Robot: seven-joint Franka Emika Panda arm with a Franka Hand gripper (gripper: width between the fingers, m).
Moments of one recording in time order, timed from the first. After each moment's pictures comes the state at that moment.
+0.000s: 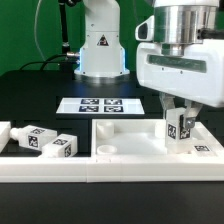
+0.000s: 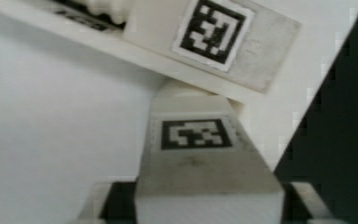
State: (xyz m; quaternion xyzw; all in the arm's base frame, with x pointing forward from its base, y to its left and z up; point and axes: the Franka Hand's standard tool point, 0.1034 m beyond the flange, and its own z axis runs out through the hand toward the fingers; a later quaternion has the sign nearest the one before) arm 0.638 0.077 0.073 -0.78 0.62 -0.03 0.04
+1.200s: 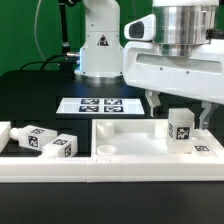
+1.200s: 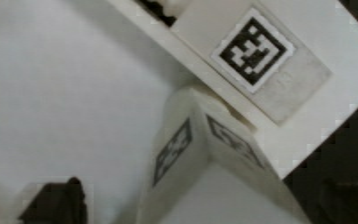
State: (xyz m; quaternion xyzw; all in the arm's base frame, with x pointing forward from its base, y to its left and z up) arm 0.639 0.078 0.076 -0.94 0.33 -0.02 0.01
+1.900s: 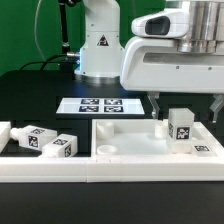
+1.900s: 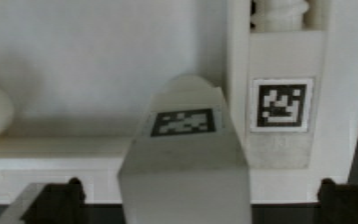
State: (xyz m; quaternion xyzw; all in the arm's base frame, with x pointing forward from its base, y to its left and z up) arm 0.643 0.085 0.080 -1.00 0.01 -0.03 -0.02
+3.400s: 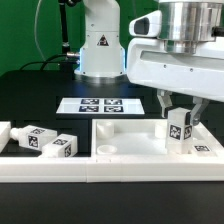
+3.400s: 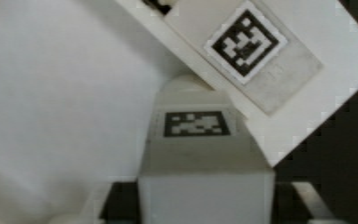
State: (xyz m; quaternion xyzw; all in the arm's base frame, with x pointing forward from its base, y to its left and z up) arm 0.641 0.079 0.078 -0.87 0.49 -0.03 0.02
